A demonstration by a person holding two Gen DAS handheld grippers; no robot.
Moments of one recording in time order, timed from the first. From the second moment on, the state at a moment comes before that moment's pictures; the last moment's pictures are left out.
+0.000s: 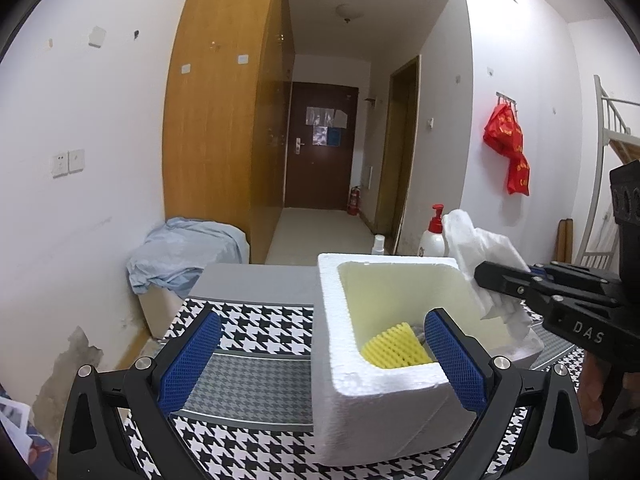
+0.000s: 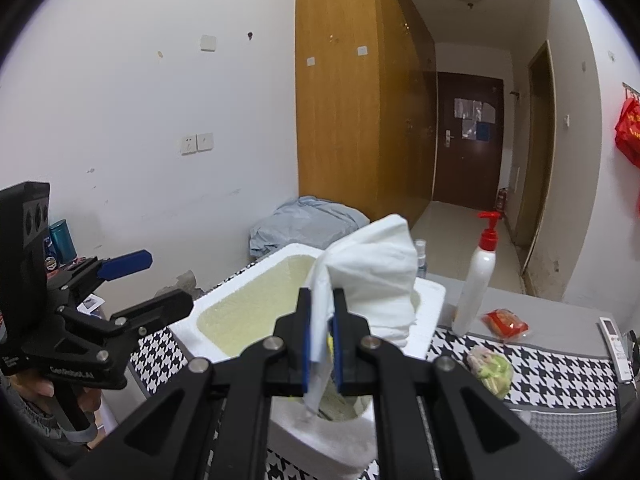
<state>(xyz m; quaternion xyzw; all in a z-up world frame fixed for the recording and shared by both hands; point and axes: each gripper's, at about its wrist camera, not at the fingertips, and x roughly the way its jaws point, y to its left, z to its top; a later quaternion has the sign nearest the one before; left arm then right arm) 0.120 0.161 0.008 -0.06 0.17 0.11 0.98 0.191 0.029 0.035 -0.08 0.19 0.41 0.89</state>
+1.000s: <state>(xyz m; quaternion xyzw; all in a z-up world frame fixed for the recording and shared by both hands) 0.112 0.172 0.008 -0.07 0.16 0.13 0.98 0.200 0.050 0.028 -0.08 0.22 0.42 0.88</state>
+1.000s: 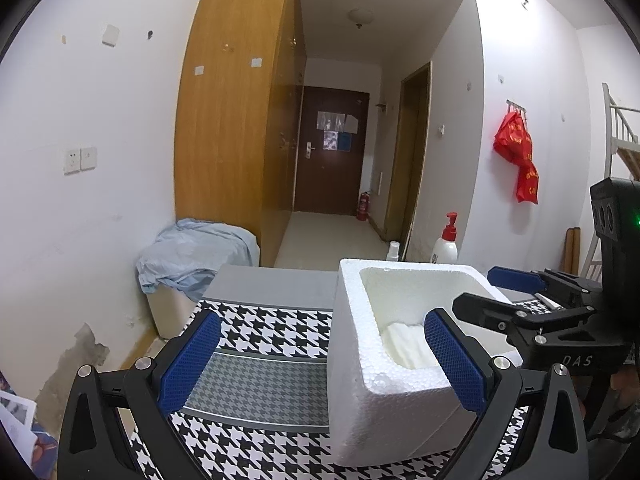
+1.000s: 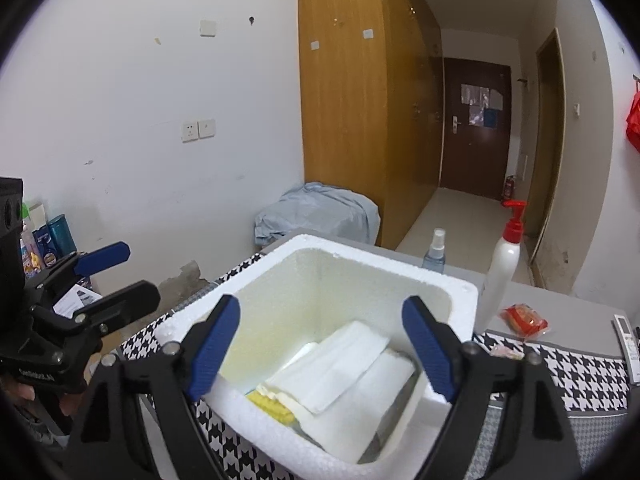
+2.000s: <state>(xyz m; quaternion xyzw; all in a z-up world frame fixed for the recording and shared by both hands) 0.115 0.115 0.028 -0.05 0.15 0.10 0.98 0.171 -0.021 0.046 -0.07 0.16 0.40 0.90</state>
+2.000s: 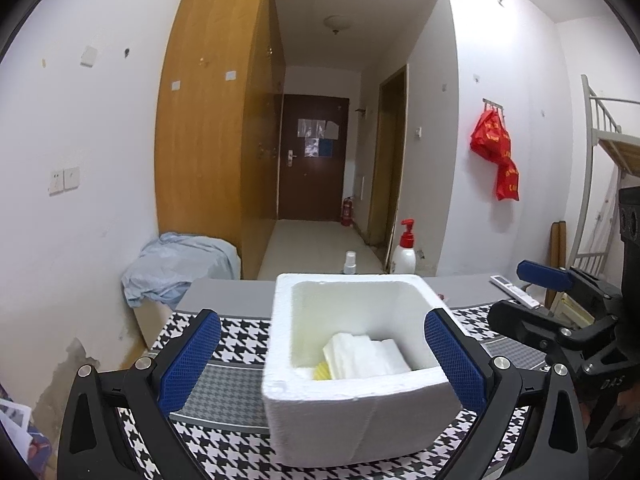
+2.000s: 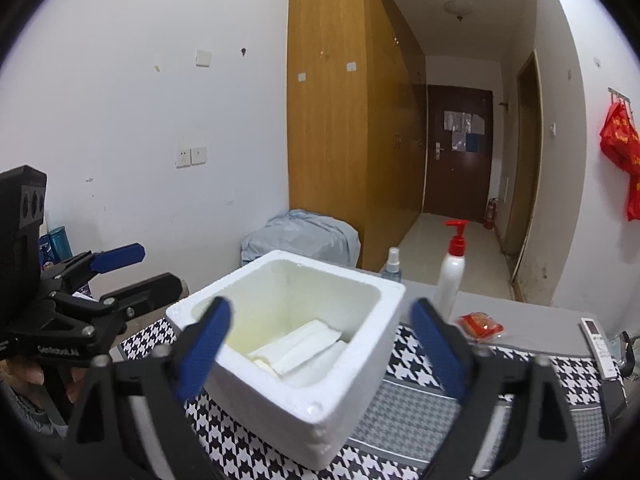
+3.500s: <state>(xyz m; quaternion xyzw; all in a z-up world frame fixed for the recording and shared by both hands) 0.160 -0.007 0.035 0.01 0.15 -0.04 0.99 0.158 -0.163 0.040 -0.02 0.15 0.26 0.95</state>
